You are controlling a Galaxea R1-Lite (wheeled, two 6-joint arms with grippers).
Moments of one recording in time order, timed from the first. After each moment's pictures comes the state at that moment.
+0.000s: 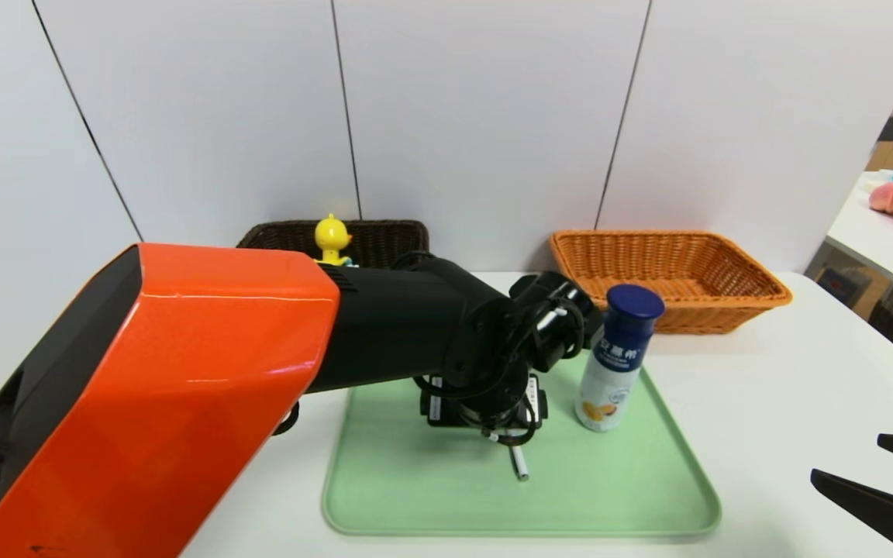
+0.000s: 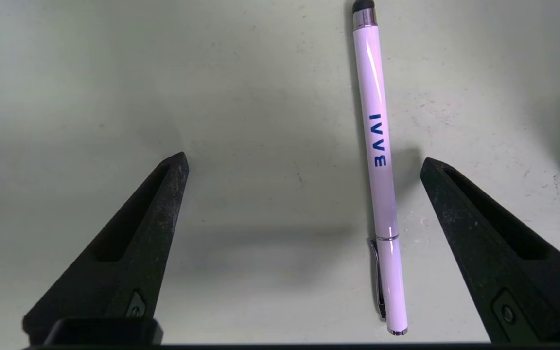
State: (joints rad) left arm -0.93 2.26 -1.87 0.69 0.36 -0.78; right arm 0.11 0.83 -0.43 0.02 0.28 0.04
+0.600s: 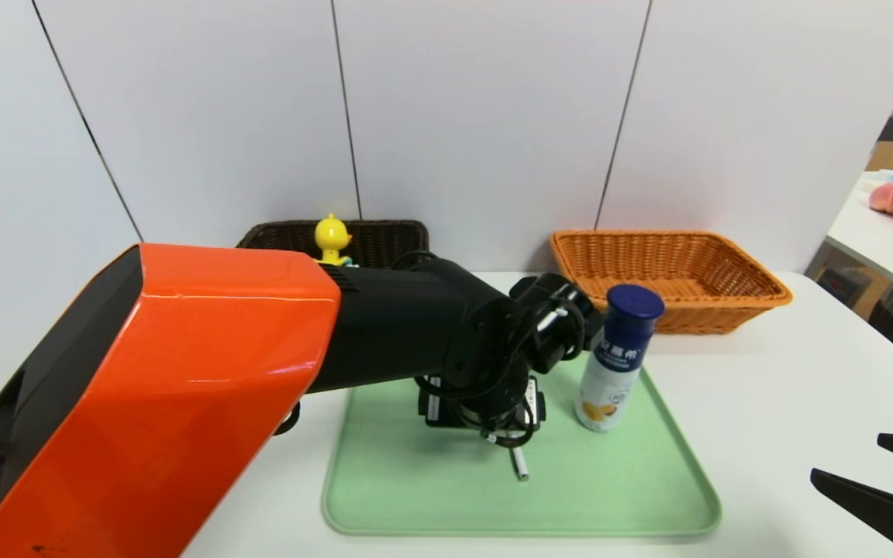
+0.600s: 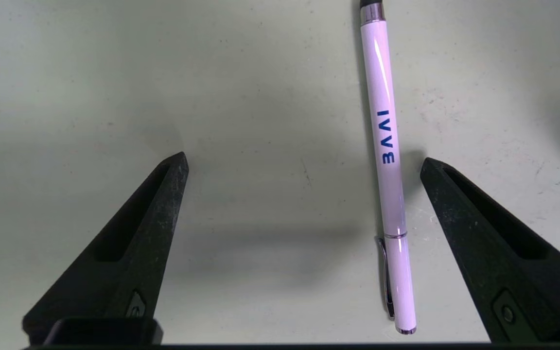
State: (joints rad) left arm -0.93 2.26 -1.87 0.70 0.37 -0.77; right arm 0.11 0.83 -0.43 0.02 0.28 0.04
